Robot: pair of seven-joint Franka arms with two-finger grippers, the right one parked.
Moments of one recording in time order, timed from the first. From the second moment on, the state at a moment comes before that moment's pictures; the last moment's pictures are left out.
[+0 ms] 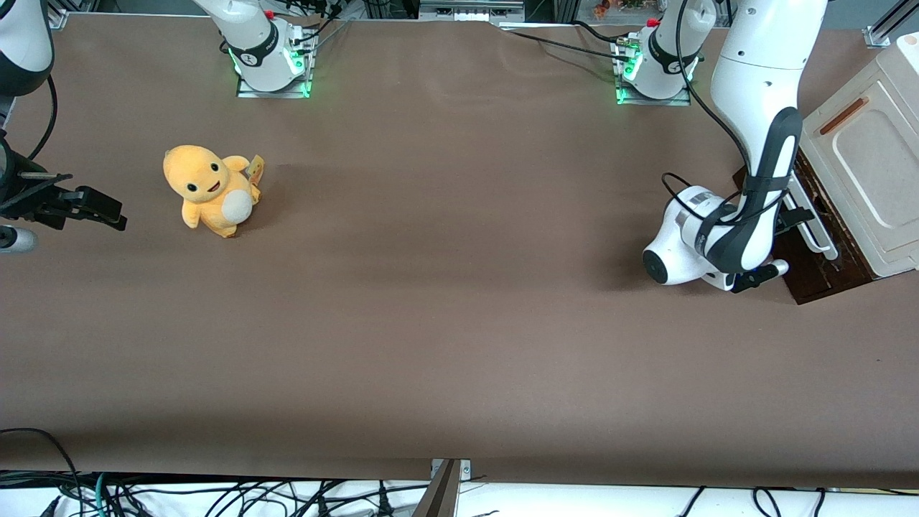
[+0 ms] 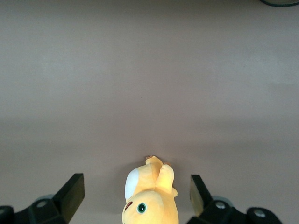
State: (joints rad) arm -0.25 0.63 0.10 -1.87 1.00 1.44 -1.01
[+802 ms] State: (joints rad) arm -0.23 0.65 0.10 -1.89 1.04 1.43 -1.05
